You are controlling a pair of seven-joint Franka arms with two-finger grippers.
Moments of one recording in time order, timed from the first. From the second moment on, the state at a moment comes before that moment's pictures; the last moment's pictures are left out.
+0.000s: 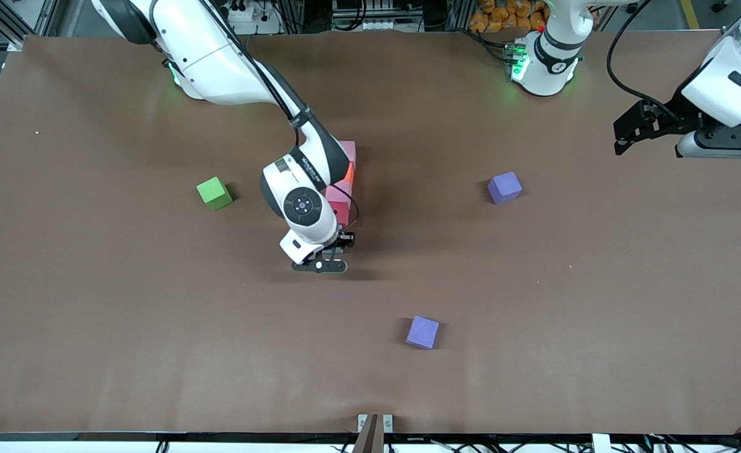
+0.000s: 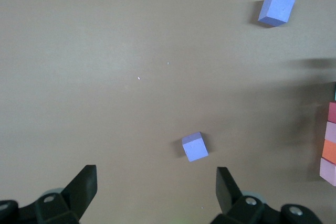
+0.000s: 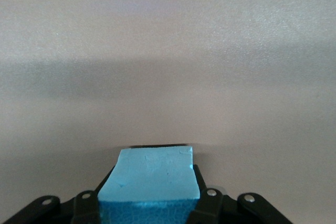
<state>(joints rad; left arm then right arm) -0.03 0.00 -0.16 -1.49 0.00 1.51 -0.13 0.64 0.77 -0.02 -1.52 0.12 2.24 0.58</state>
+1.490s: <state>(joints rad) -0.02 0.00 -0.15 -1.48 0.00 1.49 -0.13 0.63 0.77 -0.03 -1.43 0.12 2.21 0.58</state>
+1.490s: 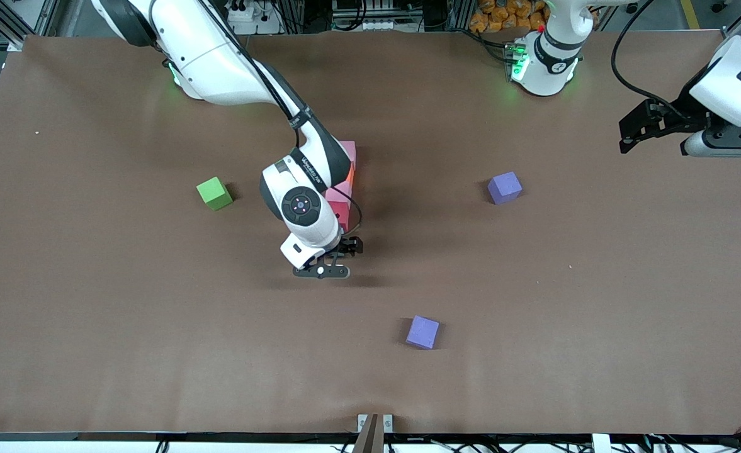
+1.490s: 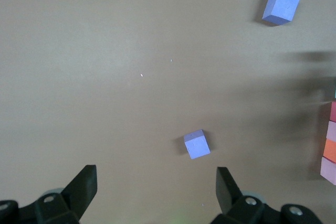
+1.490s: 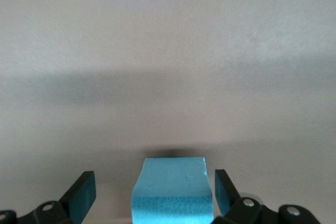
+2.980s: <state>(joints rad) -0.03 0.00 -0.16 -1.48 0.00 1.49 -0.13 0.10 0.17 -0.04 -1.32 0.07 1.47 0.22</state>
